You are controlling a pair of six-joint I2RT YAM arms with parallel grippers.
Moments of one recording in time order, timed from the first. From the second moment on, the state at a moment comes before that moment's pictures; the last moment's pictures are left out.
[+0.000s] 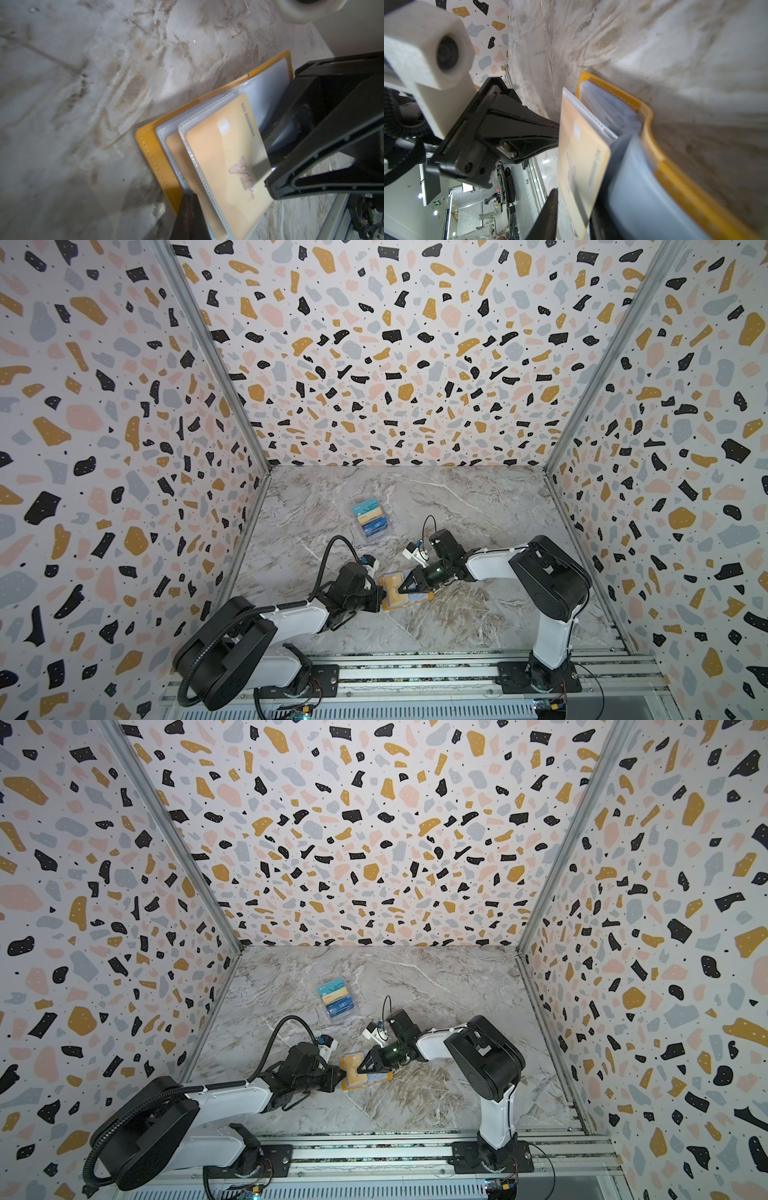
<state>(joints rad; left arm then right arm) -0.64 1.33 0.31 0.21 0.25 -0.52 0.71 1.88 0.88 0.06 -0.93 0.51</state>
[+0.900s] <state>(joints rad) -0.64 1.34 0.31 0.24 0.25 -0.51 0.66 1.88 0.92 -0.10 -1.00 0.35</state>
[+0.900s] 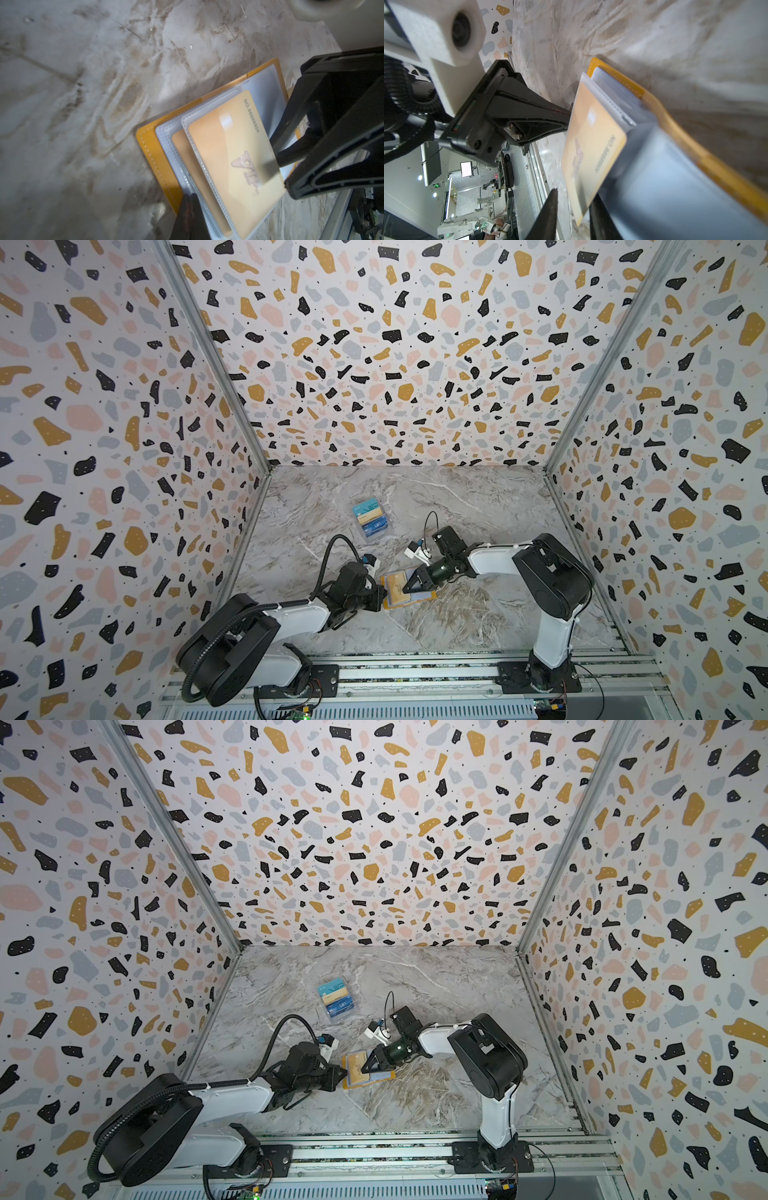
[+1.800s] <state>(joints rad) -0.64 1.35 0.31 0.24 0.25 -0.51 0.69 1.90 0.95 -0.05 -1.06 0.40</state>
